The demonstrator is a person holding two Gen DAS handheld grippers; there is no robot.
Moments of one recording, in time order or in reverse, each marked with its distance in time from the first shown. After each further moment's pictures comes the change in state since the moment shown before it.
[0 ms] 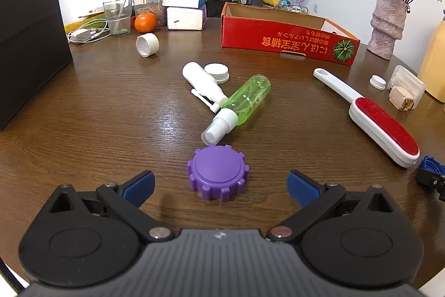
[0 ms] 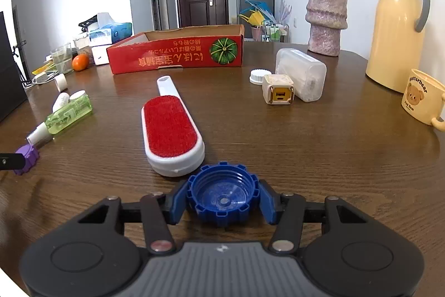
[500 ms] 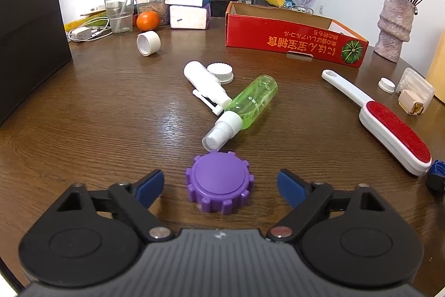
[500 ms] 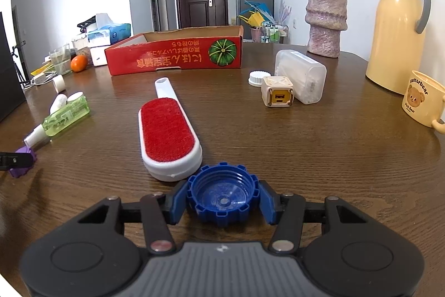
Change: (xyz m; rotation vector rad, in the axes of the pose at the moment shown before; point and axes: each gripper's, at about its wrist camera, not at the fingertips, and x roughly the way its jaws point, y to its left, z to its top) left arm 0.017 0.000 0.003 -0.015 -0.007 0.011; right arm 0.003 -0.003 0.002 0.002 -0.001 -0.003
